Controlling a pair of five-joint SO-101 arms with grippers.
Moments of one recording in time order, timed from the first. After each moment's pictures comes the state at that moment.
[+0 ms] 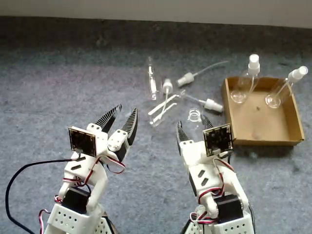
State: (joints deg) left arm 14.5 -102.6 95.9 19.8 12.6; right arm -18.7 -103.9 85.8 42.0 3.7
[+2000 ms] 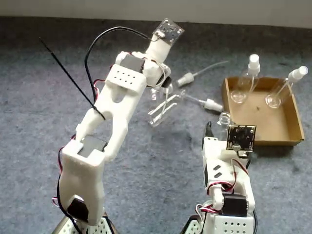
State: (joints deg) left arm 16.1 28.4 -28.1 63.1 -9.6; right arm -0.8 -103.4 88.9 42.3 3.6
